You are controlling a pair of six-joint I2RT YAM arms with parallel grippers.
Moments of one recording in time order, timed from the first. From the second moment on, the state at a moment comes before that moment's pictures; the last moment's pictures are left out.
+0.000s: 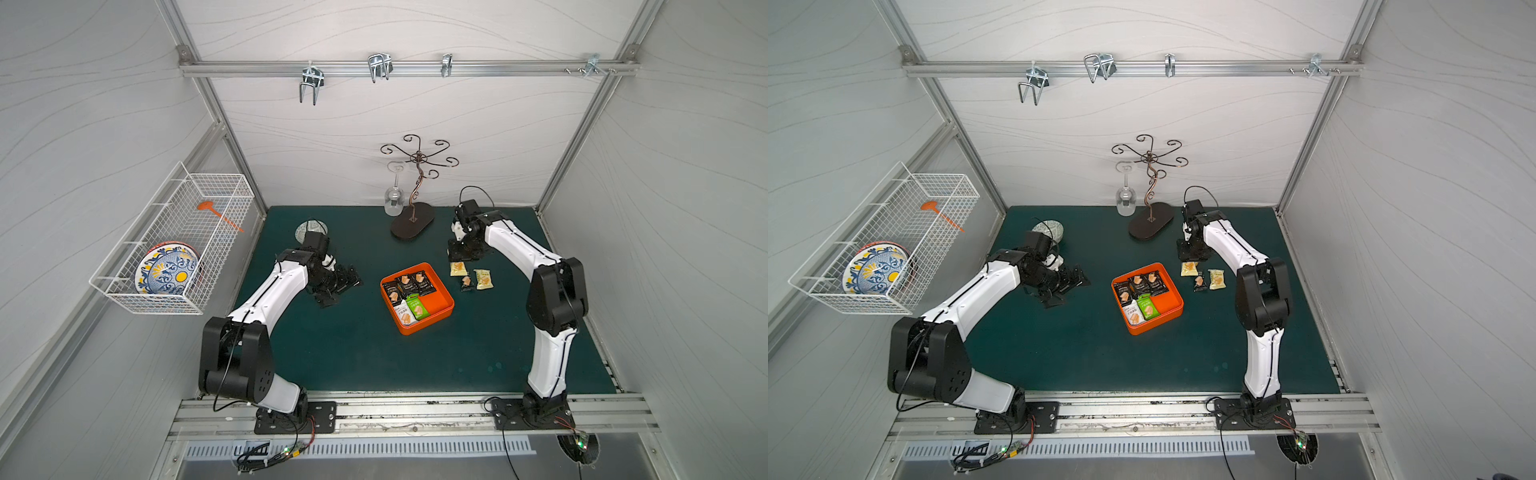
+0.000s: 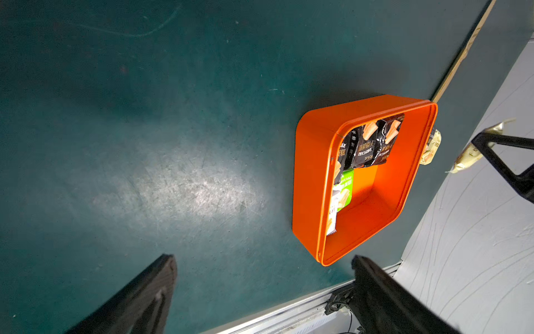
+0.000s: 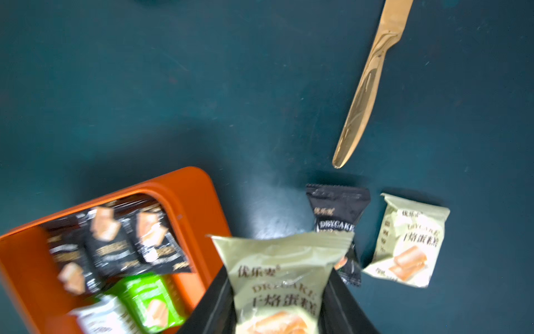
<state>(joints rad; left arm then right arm) -0.14 1.49 1.12 -0.91 0.43 -0.60 0.39 2.02 1.72 -0.97 -0.06 0.18</state>
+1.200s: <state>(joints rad) -0.14 1.52 1.22 -1.02 0.40 -0.60 0.43 2.22 1.79 -0.93 -0.08 0.15</state>
